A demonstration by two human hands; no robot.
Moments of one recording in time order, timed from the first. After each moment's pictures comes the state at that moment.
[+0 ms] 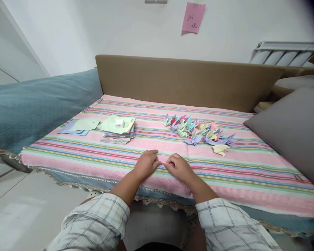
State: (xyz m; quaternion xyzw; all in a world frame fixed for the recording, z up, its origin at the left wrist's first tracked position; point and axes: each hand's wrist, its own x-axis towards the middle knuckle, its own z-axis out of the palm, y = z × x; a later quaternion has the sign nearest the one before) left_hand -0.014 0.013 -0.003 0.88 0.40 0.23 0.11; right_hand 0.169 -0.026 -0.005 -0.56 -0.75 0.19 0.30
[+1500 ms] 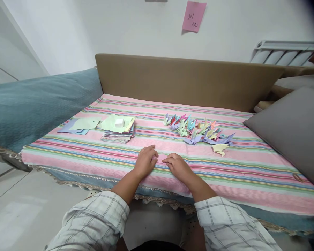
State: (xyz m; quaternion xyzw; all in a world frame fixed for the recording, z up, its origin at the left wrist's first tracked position) left_hand -0.015 0.013 -0.013 0.84 0.46 0.28 0.09; right_hand 0.174 -0.017 -0.029 -0.52 -0.79 0.15 0.28
